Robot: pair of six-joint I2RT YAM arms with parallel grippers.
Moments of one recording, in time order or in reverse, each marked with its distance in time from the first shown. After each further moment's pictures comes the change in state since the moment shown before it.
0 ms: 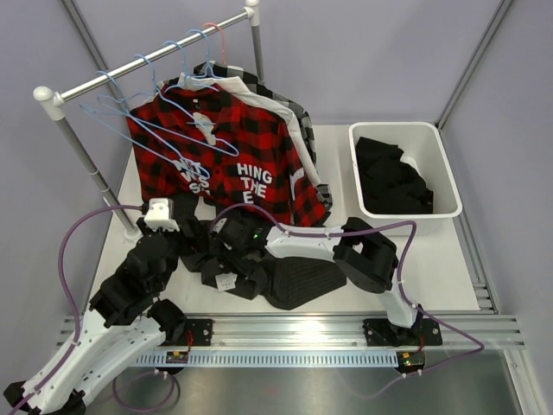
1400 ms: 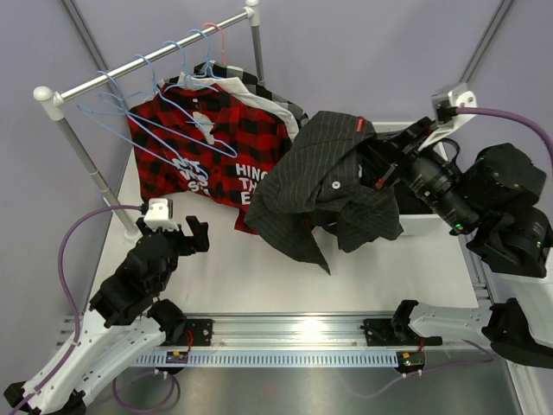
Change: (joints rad) left arm 0.003 0.000 0.000 0.000 -0.002 0.000; right arm -0.190 -1.016 0.366 -0.115 0.190 -0.014
